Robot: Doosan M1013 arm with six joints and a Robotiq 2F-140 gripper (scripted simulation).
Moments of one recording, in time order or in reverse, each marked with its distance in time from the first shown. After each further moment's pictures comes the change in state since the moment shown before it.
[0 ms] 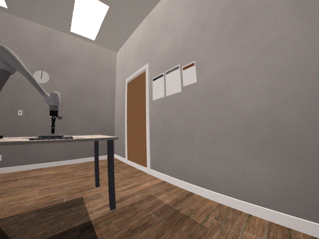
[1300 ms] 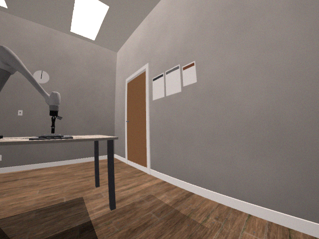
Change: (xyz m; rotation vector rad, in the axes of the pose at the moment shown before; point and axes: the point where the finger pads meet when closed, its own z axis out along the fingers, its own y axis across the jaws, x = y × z) arm 0.000 0.000 0.000 0.000 0.000 0.000
